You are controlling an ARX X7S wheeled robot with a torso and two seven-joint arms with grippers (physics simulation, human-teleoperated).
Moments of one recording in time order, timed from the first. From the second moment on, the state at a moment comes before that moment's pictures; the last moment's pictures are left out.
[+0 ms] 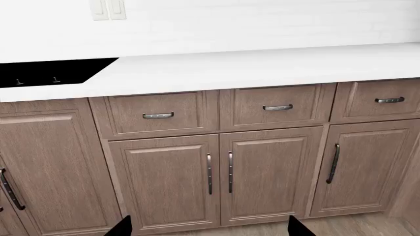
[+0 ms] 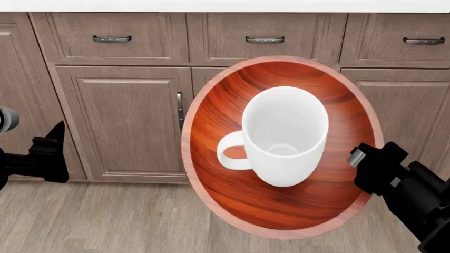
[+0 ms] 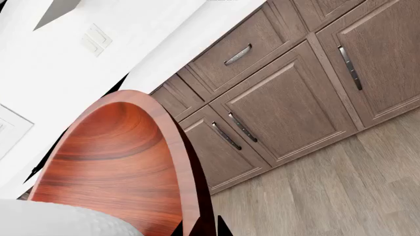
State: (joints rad) left arm -0.63 -0.37 -0.02 0.31 -0.44 -1.02 -0.03; right arm 0.62 0.72 -0.06 0.09 1.62 0.73 0.37
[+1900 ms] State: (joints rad) left arm -0.64 -0.39 -0.02 0.34 -0.46 -1.03 -0.08; right arm 0.66 0.74 -0.07 0.09 1.65 0.75 0.41
